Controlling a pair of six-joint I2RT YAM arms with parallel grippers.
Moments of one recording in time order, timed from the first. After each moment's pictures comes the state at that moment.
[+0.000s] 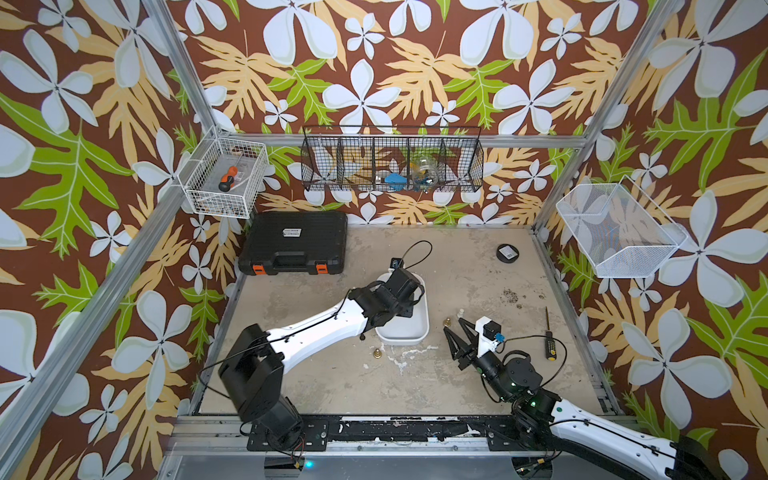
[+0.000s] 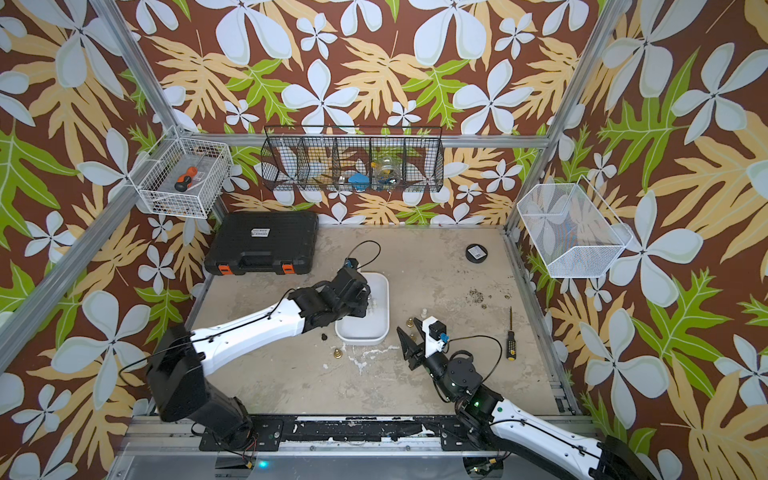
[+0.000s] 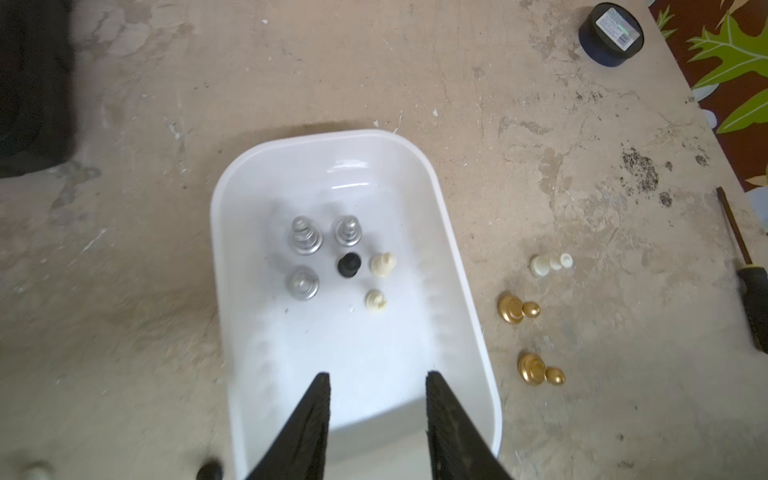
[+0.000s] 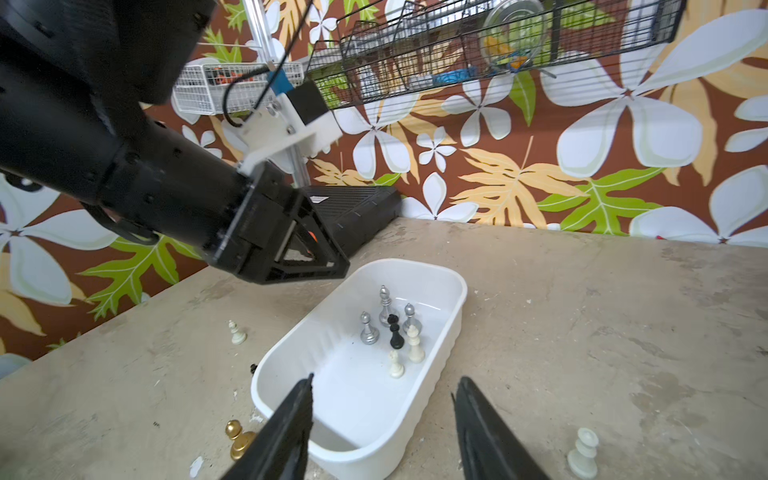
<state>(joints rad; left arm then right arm) -0.86 1.53 1.19 -0.52 -0.30 -0.61 0.87 0.63 0.04 0.61 0.27 0.16</state>
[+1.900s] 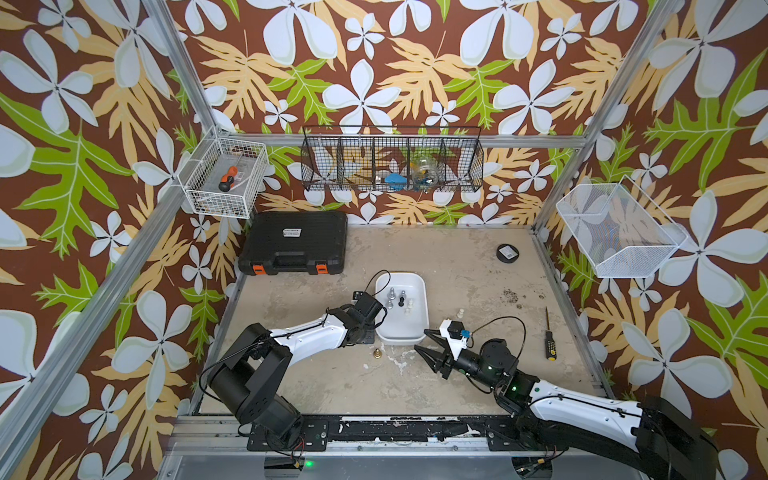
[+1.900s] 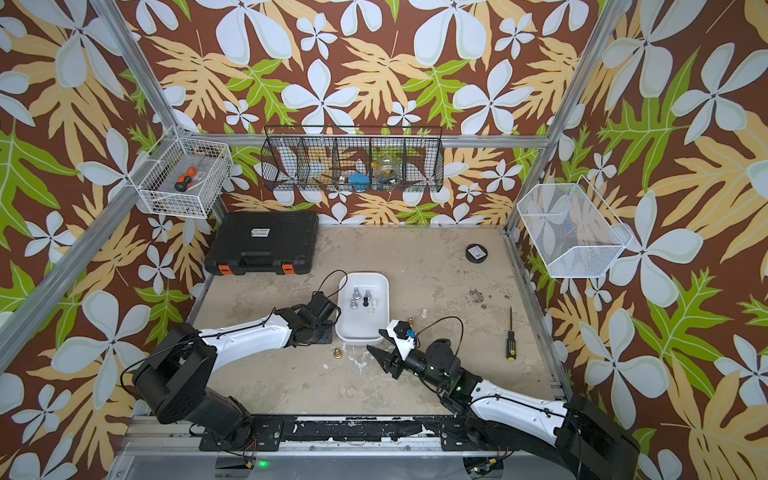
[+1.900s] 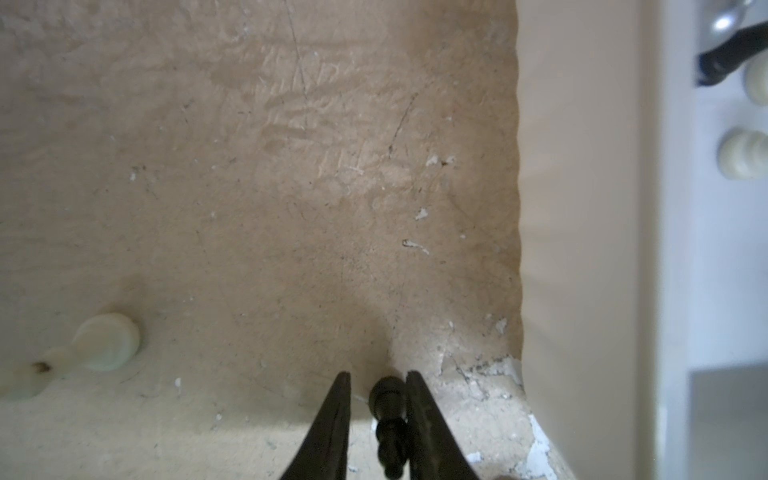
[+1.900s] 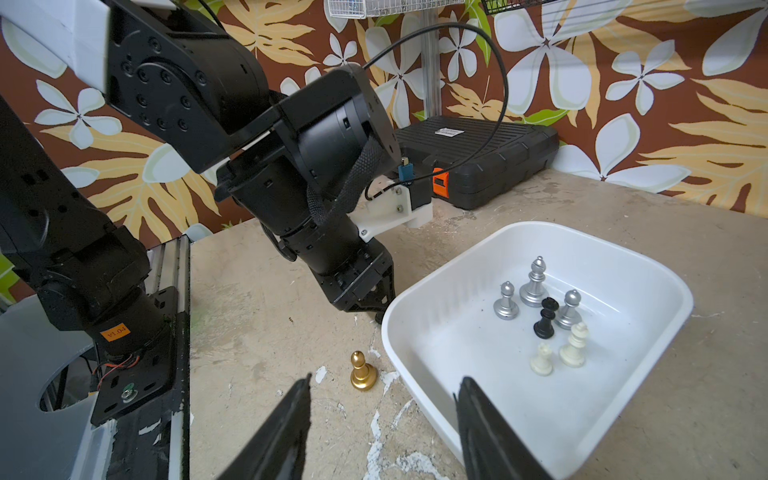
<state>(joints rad) -0.67 1.56 0.81 -0.44 -0.22 -0.62 0.88 0.96 0.16 0.70 -0.13 0.13</state>
